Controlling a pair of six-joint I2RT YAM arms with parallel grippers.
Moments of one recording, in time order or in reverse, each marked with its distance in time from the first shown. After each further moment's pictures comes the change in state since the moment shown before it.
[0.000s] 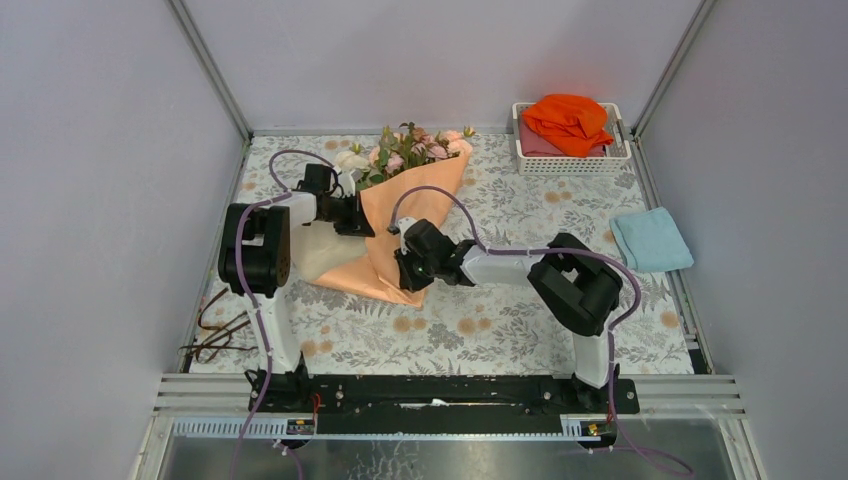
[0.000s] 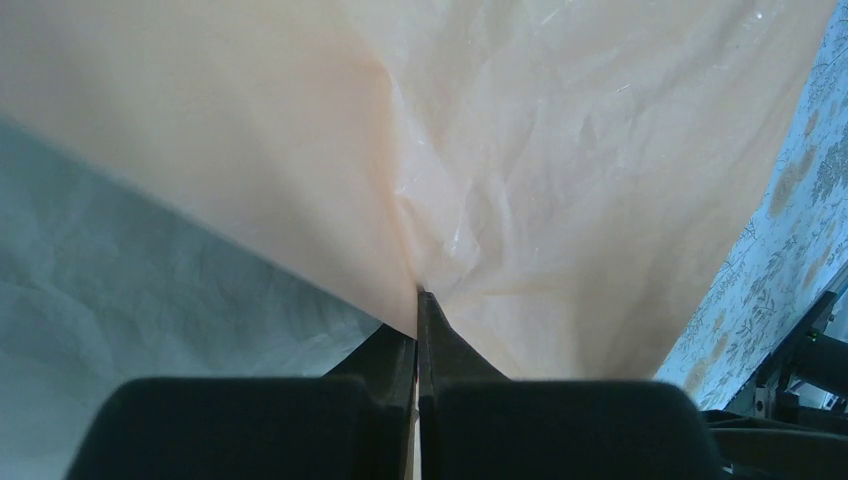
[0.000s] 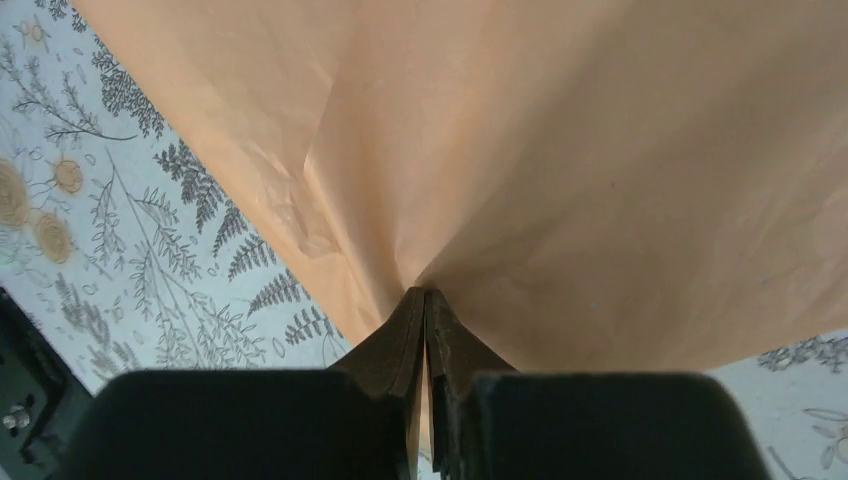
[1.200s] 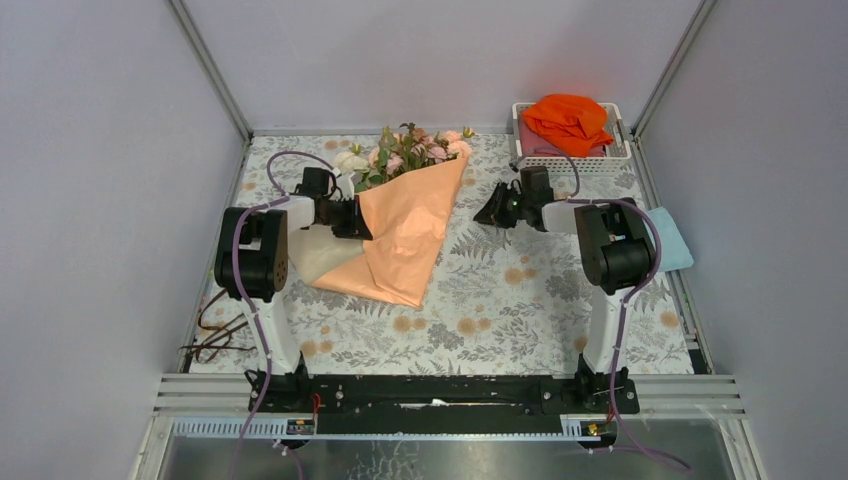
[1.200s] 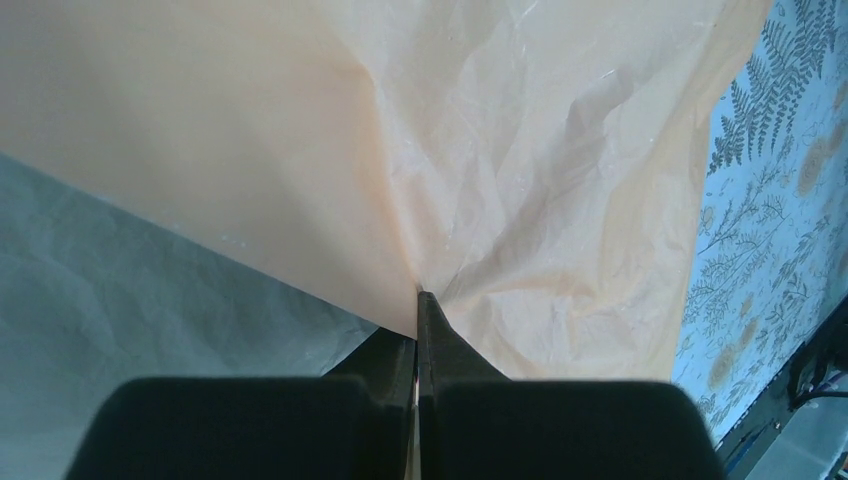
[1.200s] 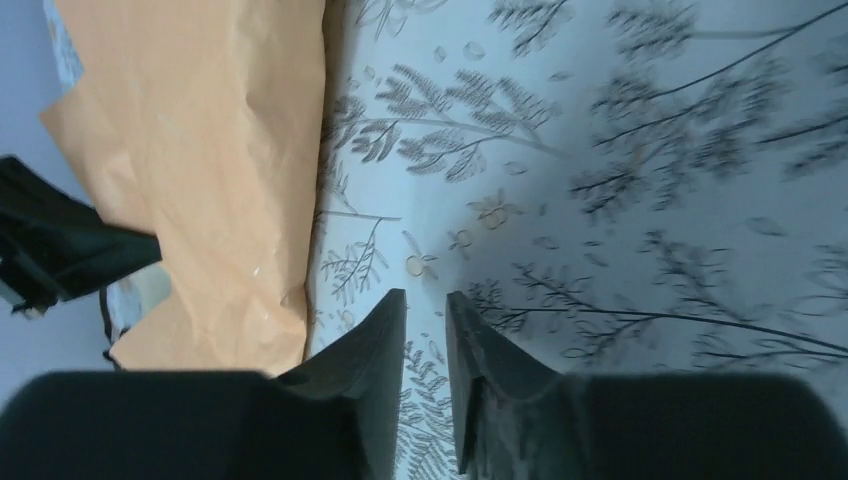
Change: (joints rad) left arm -0.005 -0.038 -0.049 0.013 -0.016 0.052; right arm -0.665 0.131 -0.028 0.193 -0.338 0.284
